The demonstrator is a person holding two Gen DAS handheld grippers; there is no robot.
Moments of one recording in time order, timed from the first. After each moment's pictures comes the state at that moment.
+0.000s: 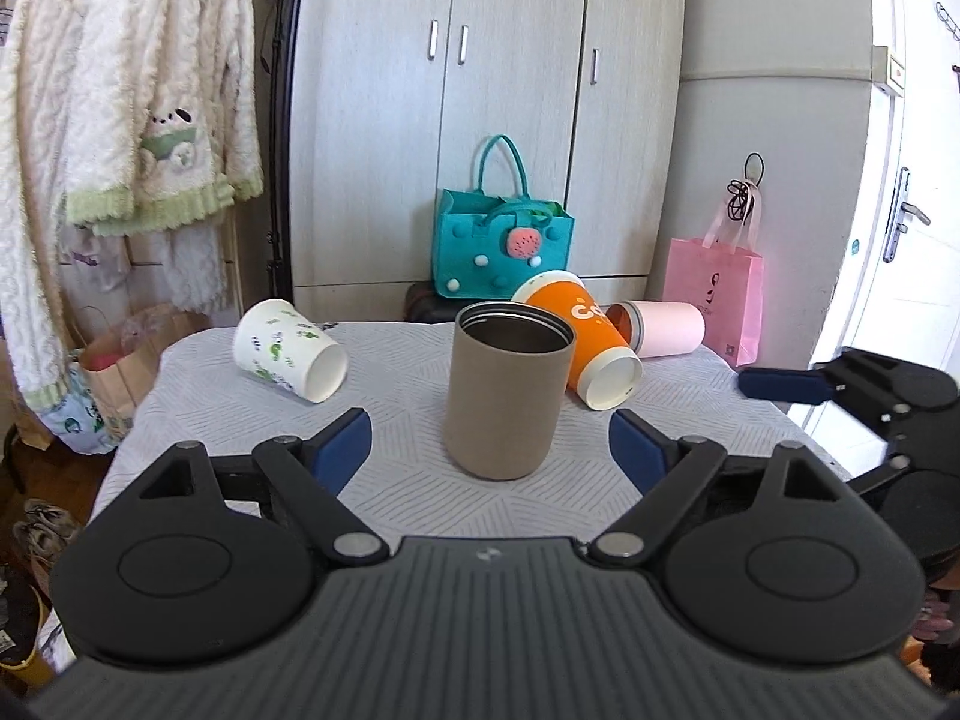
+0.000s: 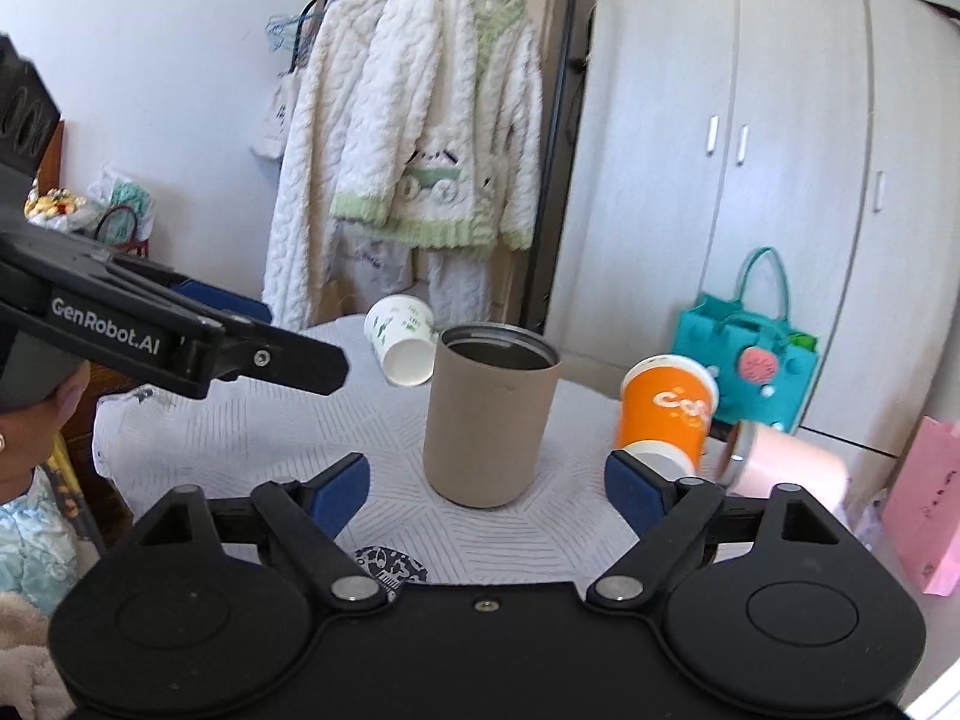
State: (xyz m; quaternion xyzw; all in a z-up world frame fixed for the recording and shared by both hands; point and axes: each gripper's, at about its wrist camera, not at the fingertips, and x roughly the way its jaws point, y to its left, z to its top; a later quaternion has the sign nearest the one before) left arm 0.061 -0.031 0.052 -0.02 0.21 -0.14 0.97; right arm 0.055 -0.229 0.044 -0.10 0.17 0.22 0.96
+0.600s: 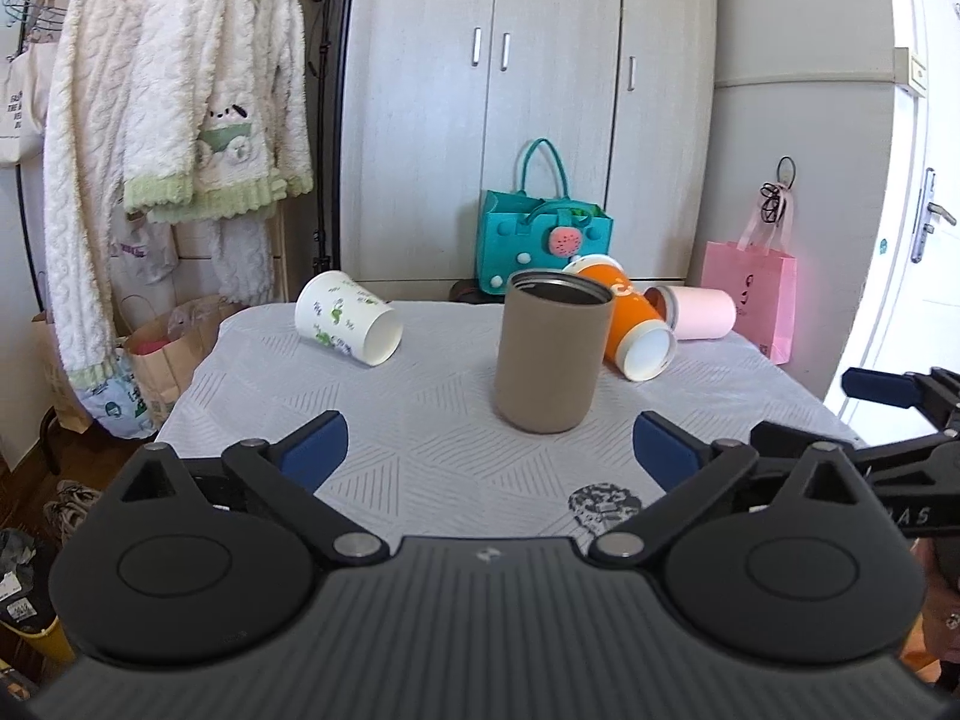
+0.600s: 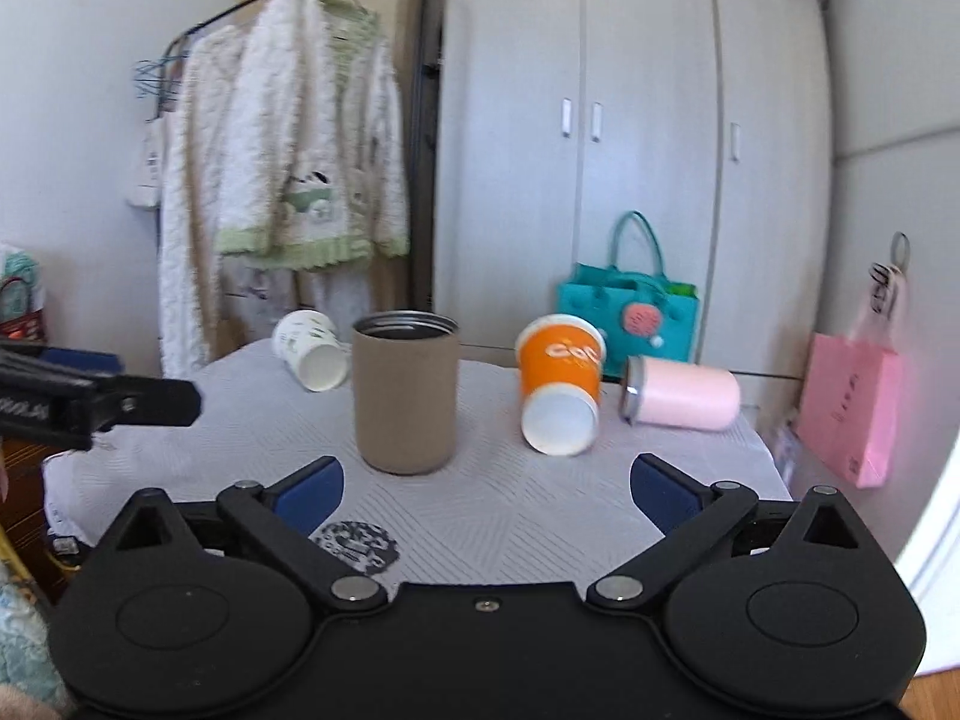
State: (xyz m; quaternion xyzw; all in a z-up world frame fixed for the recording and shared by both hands) left arm 0.027 -0.013 0.031 -0.02 0.20 -0.10 0.97; right arm 0.023 -0.235 0.029 -0.03 0.17 0.09 0.98
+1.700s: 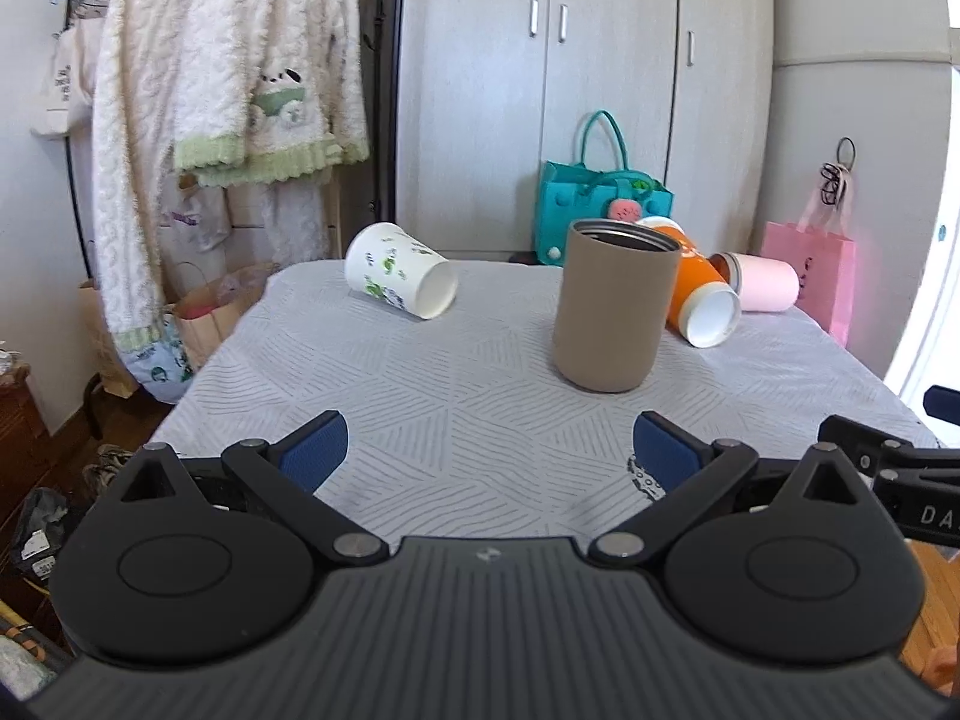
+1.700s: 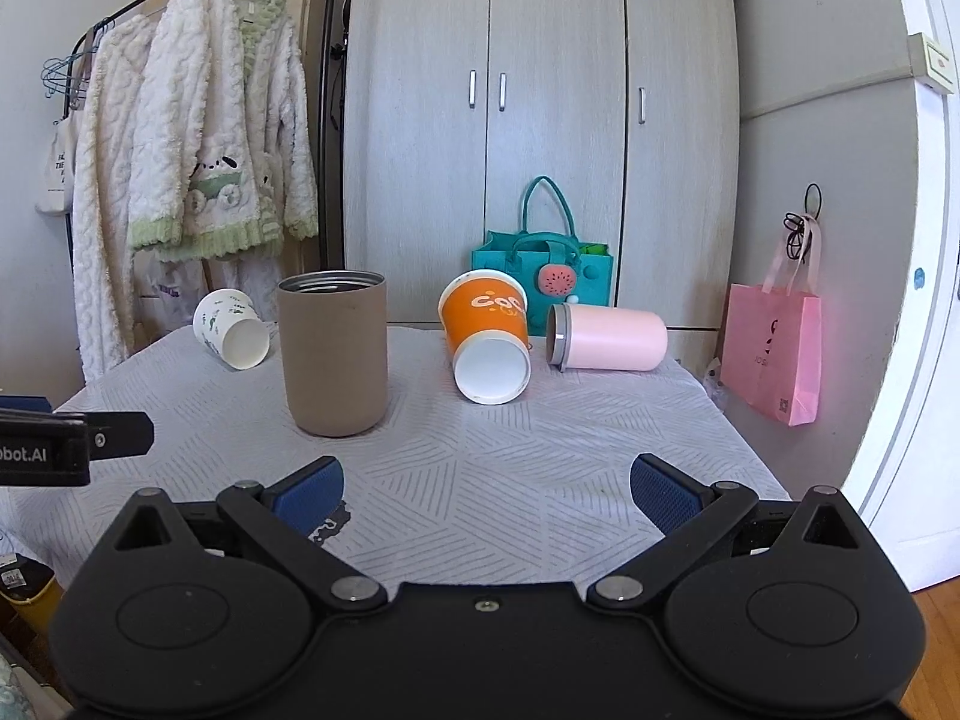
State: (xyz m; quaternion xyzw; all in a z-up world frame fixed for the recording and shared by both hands) left arm 0.032 -0.011 0.010 -0.02 0.22 -0.04 0.97; right arm 0.013 -0.225 0.009 -0.01 0.19 0.00 0.98
